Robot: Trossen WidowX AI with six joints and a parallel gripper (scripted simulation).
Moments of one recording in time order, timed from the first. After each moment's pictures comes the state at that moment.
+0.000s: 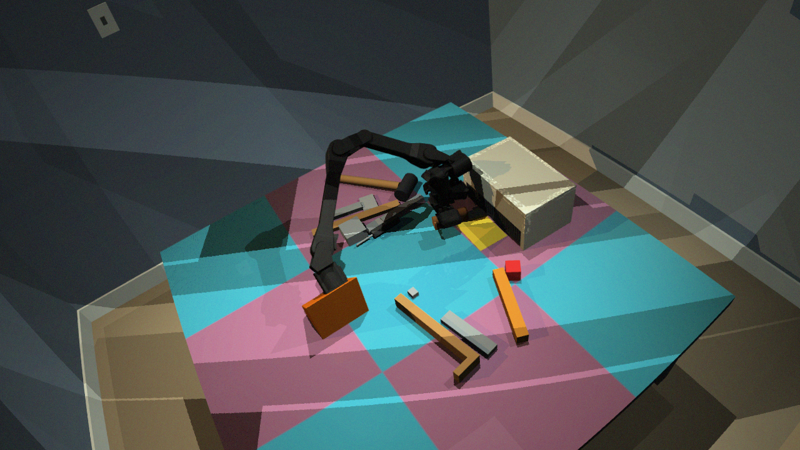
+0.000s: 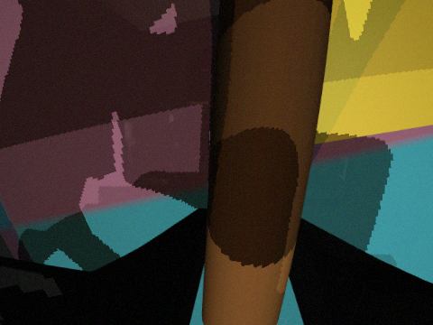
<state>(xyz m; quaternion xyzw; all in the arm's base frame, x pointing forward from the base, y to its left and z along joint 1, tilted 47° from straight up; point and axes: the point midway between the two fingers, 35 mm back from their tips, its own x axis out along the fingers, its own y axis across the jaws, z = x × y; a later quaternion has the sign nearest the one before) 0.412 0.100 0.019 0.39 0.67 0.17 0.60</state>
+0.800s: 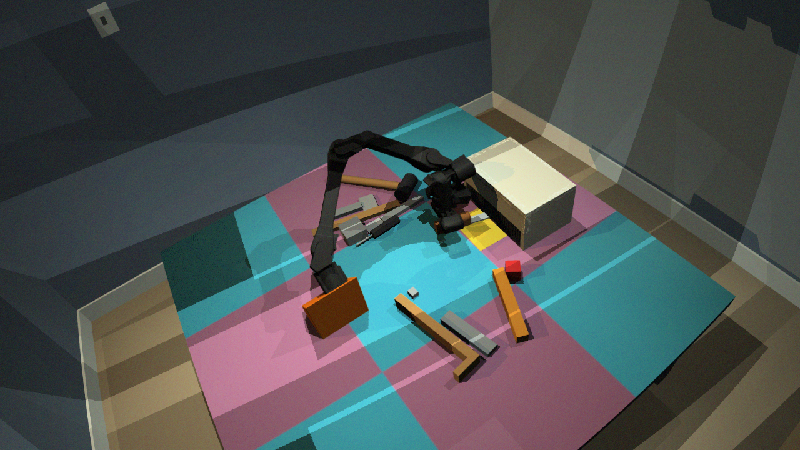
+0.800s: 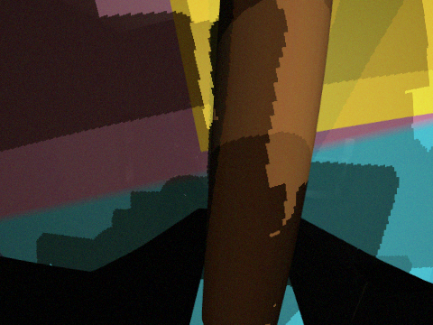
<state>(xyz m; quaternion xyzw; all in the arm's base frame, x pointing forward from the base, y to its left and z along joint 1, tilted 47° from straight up) 0.405 0.086 0.004 0.39 0.67 0.17 0.60</state>
